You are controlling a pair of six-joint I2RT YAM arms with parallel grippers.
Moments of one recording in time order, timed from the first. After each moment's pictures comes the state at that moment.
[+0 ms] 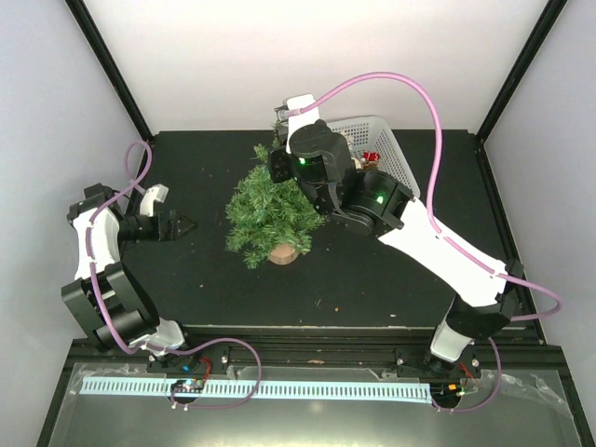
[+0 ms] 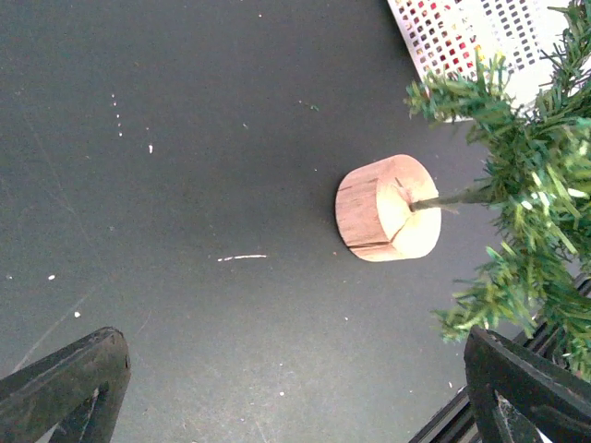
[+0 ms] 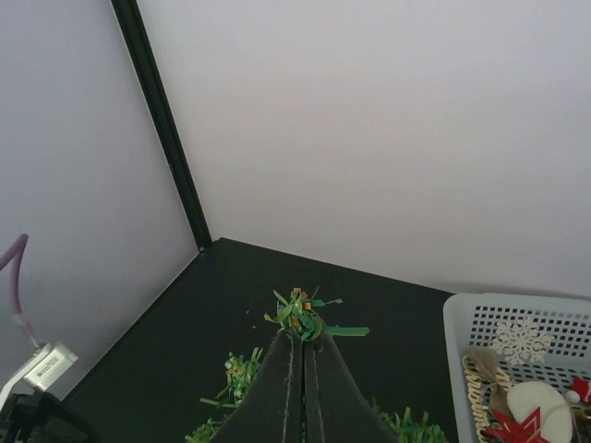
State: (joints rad) left arm 0.54 1.43 1.15 -1.17 0.88 0.58; right arm 1.10 1.68 2.11 -0.65 0.63 0.25
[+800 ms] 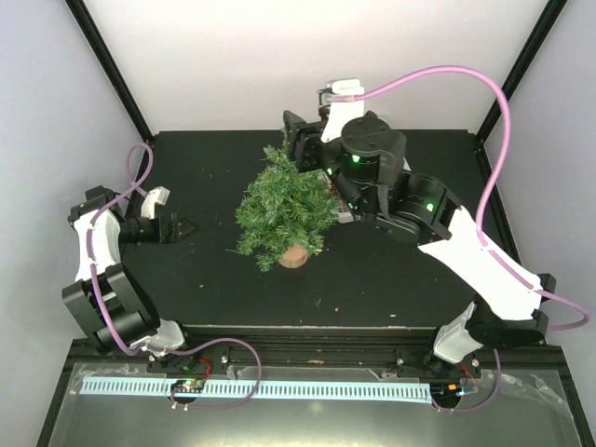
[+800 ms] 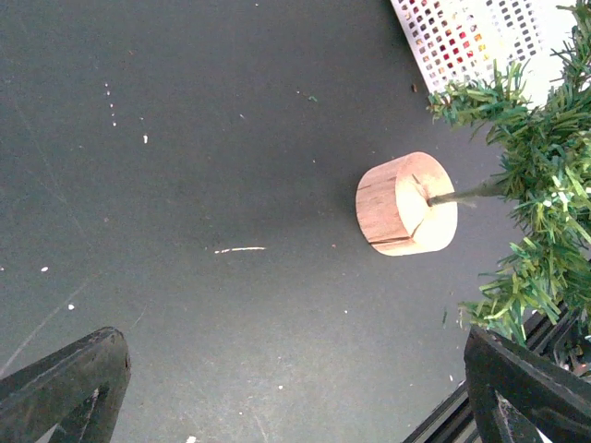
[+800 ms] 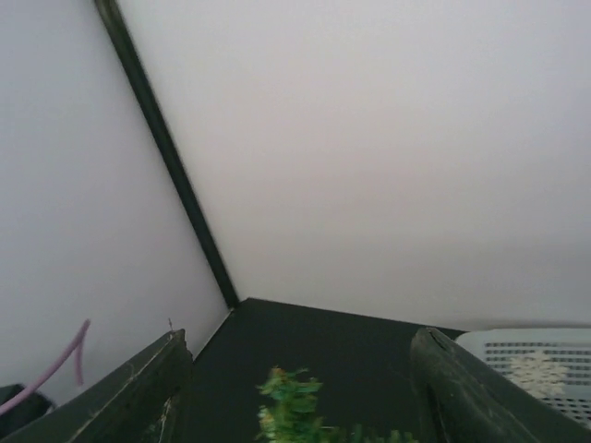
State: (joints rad) left arm 0.54 1.42 1.13 -1.18 0.88 0.60; right arm 1.10 1.56 2.11 -0.62 0.60 0.29
